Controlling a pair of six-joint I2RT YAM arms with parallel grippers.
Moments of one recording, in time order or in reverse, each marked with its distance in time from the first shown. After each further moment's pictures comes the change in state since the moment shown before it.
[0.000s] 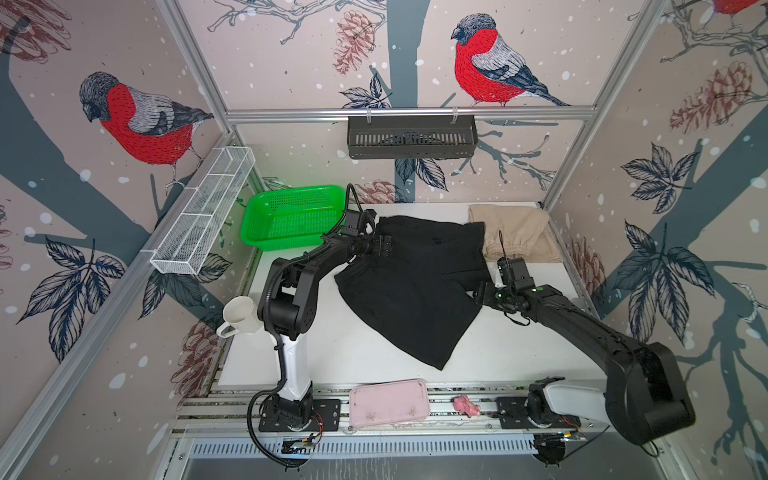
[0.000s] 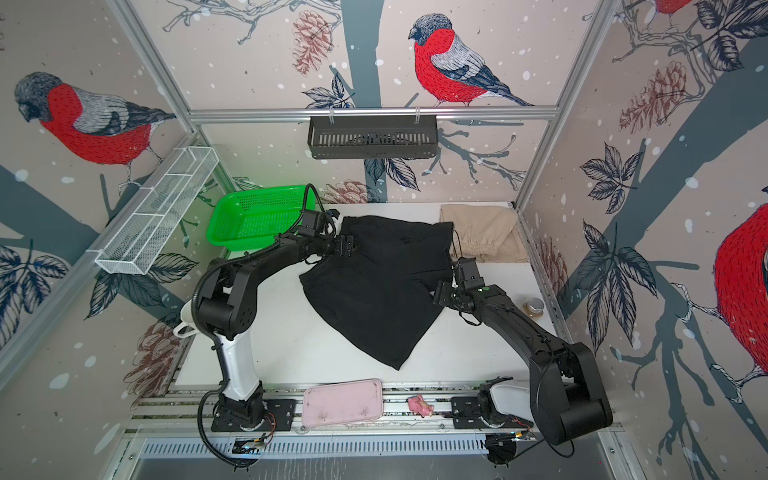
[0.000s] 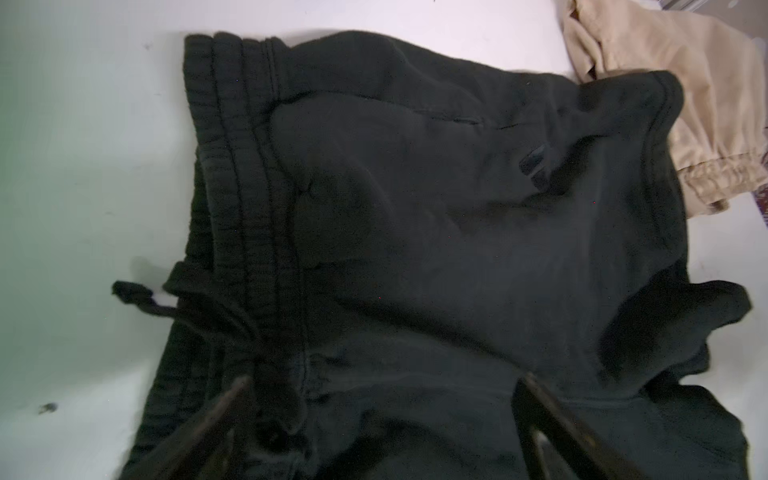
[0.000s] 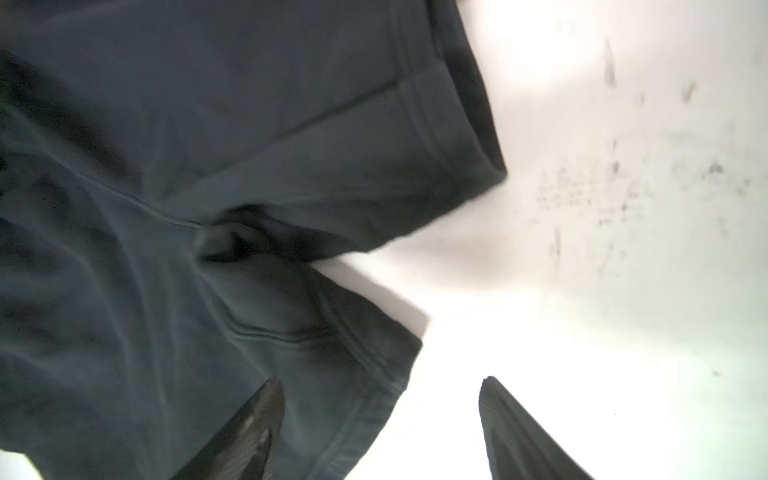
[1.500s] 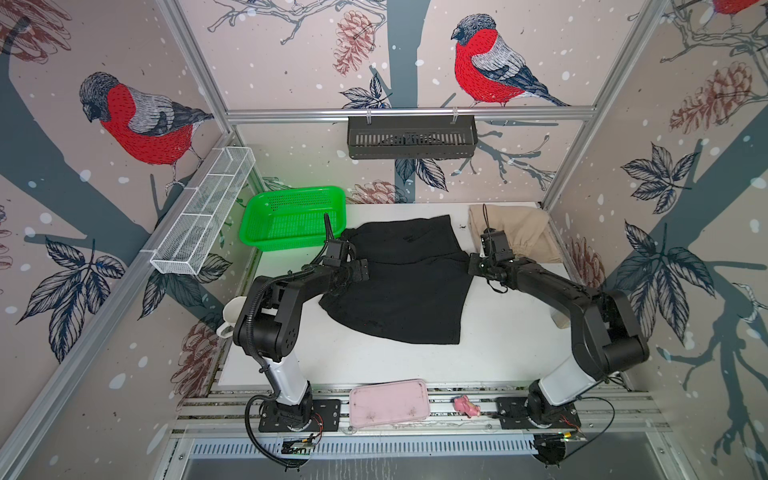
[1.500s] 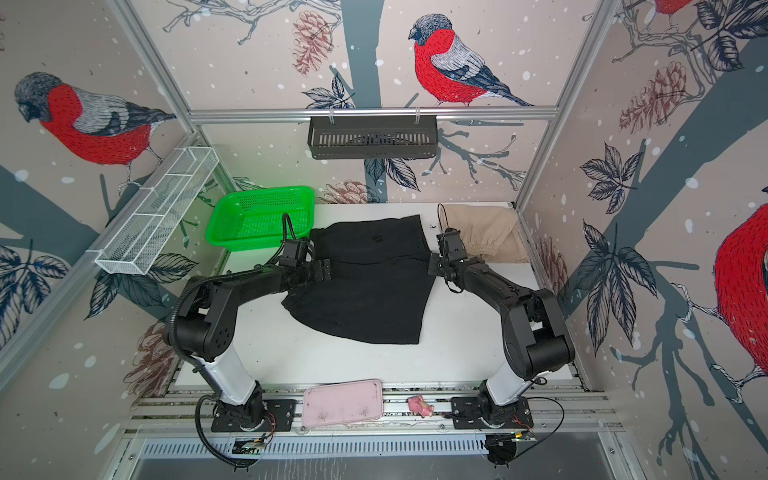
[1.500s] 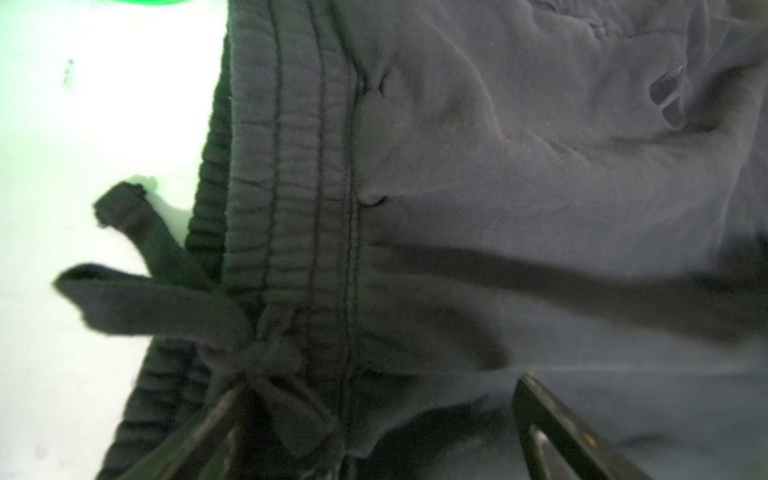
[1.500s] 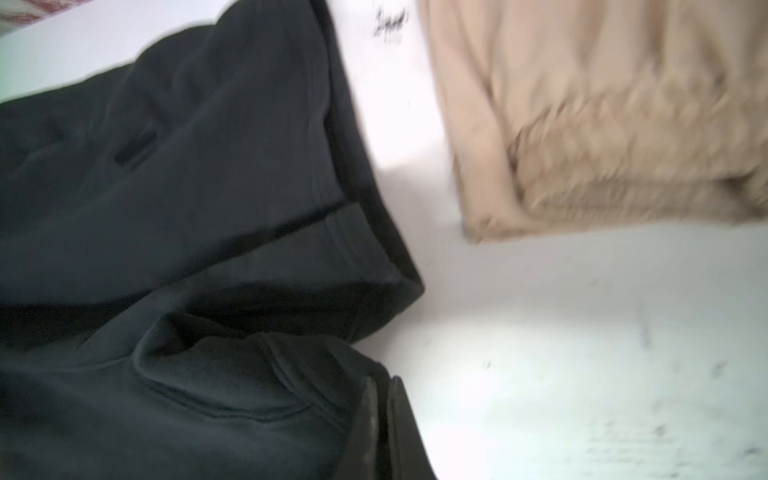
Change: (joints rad) left arm 0.077 -0.233 -0.466 0.159 -0.225 -0.180; right arm 0.016 0.366 0.346 0.171 0.156 -0.095
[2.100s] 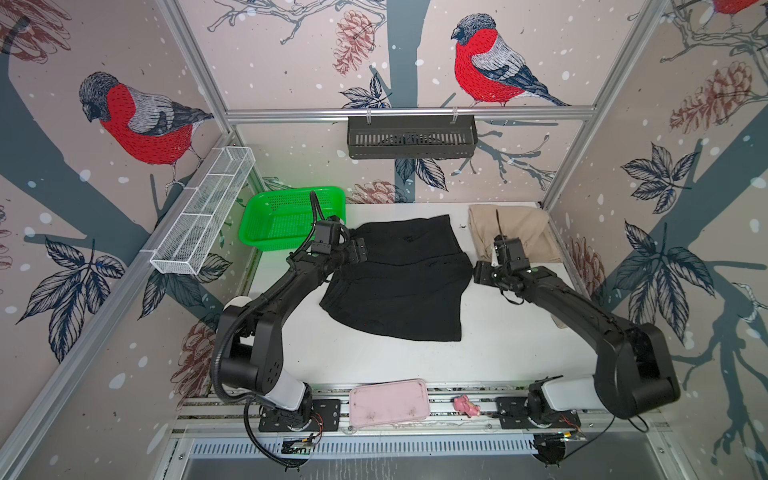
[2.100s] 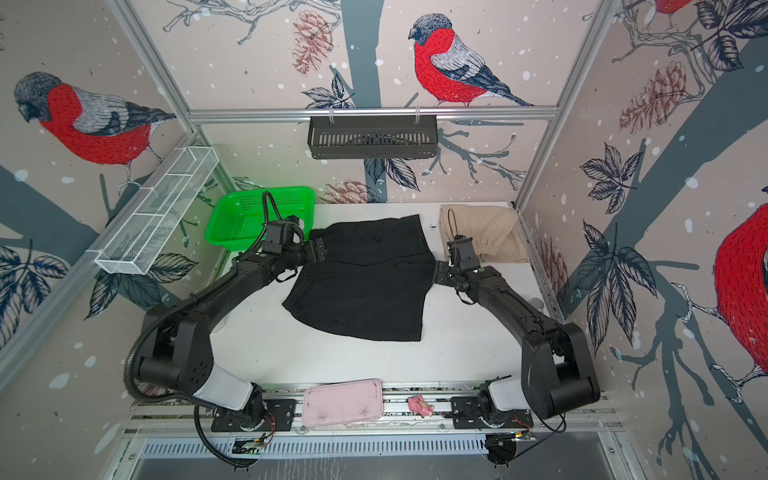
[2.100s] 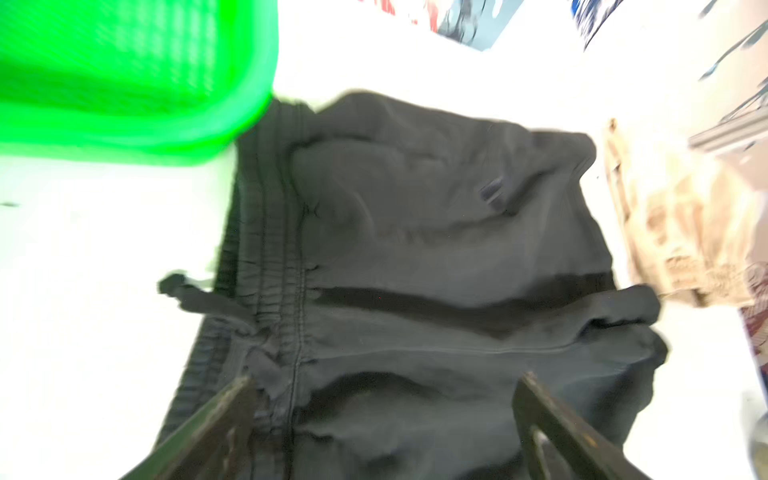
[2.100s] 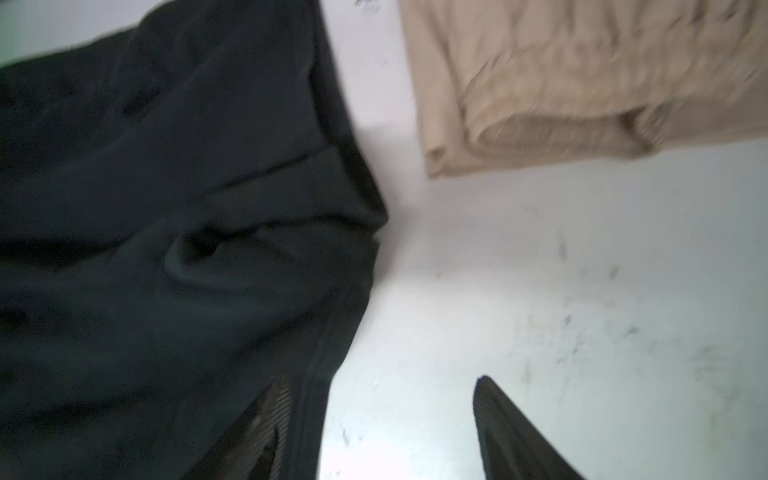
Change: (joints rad) left arm 0.006 -0.267 0.132 -0.234 0.024 -0.060; right arm 0.058 -0.283 -0.189 -0.165 -0.055 0.018
